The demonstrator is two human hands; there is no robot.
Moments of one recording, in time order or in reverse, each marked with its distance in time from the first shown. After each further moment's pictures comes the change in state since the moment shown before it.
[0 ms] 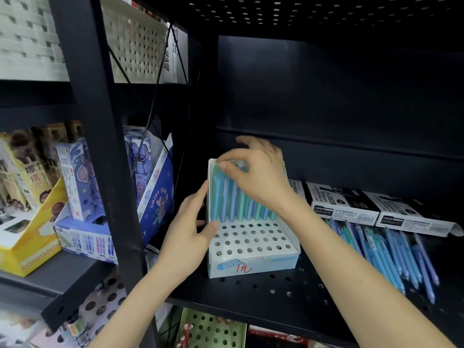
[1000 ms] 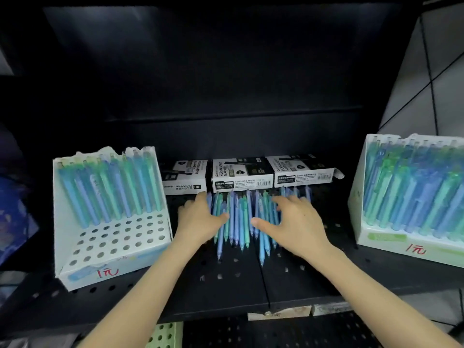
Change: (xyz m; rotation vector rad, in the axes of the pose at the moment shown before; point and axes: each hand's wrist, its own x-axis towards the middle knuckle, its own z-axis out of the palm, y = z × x) left_hand 0.039 0.063 0.198 0.492 -0.347 -0.254; right_hand -0.184 0.186 -0.084 -0.297 -0.126 0.531
